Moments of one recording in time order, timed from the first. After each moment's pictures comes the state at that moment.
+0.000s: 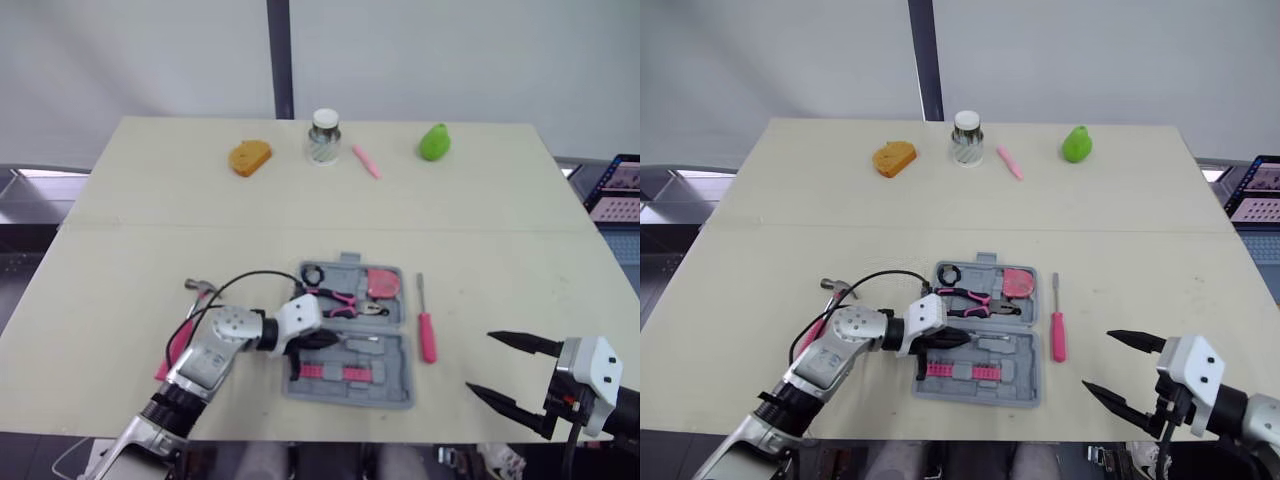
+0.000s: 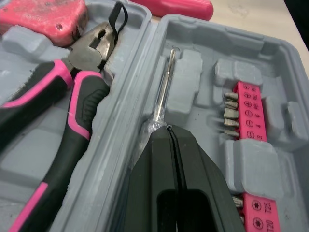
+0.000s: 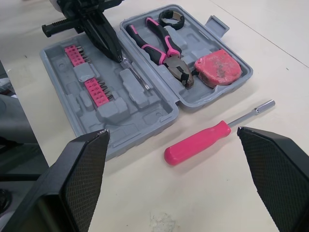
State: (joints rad) left arm -0.34 0.41 -0.39 0.05 -0.03 0.25 -0.93; right arm 0.56 -0.76 -0.52 -0.54 0.50 0.19 1.06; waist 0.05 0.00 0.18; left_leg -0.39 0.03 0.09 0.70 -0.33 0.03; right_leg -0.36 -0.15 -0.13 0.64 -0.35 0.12
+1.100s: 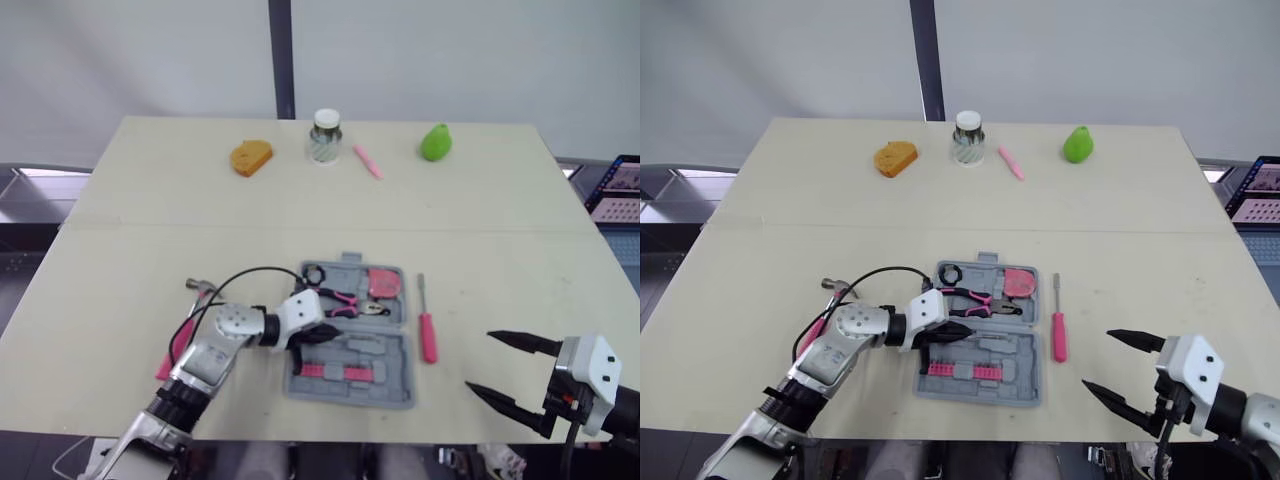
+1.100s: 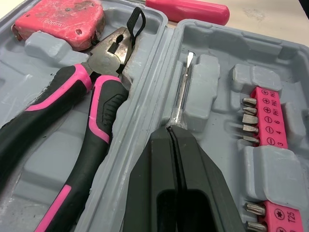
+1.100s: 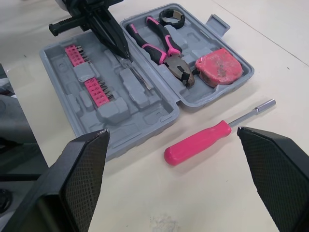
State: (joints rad) left arm -0.37 0.39 -0.37 0.08 -0.02 0.24 -0.91; right arm 0.56 -0.75 -0.52 -0.54 0.50 0.20 1.06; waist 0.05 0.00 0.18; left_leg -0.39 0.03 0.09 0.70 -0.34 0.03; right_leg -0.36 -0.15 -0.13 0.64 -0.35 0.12
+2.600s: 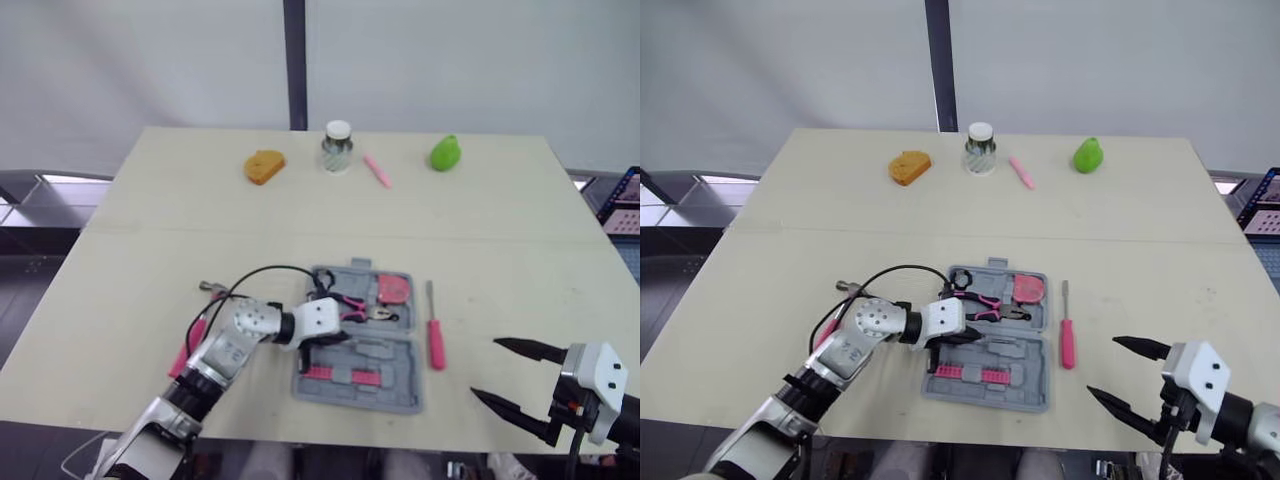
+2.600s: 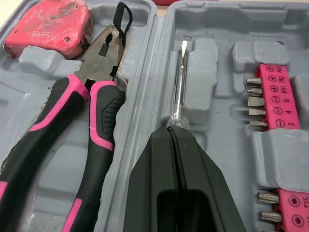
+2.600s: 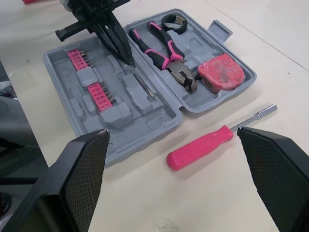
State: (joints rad) left arm -0.44 0.36 -0.48 0.17 0.11 0.15 -0.90; right arm 0.59 -0.74 -0.54 -0.55 0.50 0.20 1.06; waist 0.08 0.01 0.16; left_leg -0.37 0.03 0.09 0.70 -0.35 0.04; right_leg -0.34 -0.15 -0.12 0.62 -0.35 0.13
